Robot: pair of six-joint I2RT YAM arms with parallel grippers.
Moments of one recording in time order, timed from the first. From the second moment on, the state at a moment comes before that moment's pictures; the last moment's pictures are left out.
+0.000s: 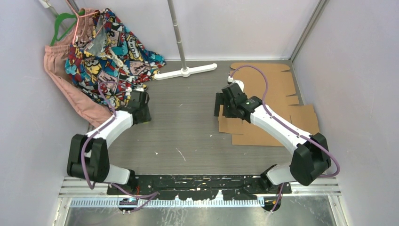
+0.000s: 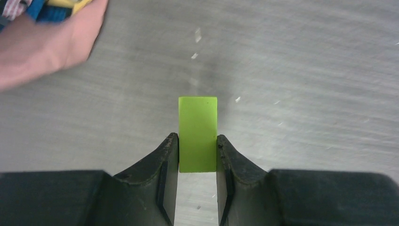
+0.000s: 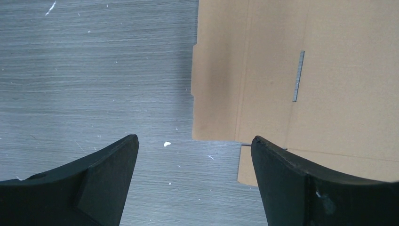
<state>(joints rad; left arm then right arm) -0.23 1.44 0.88 -0.38 -0.22 -0.35 0.57 1.40 1.11 -0.62 0.22 0.56</state>
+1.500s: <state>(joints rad) -0.52 1.15 0.95 -0.33 -0.10 -0.52 0.56 1.28 1.07 -0.69 0.39 0.55</state>
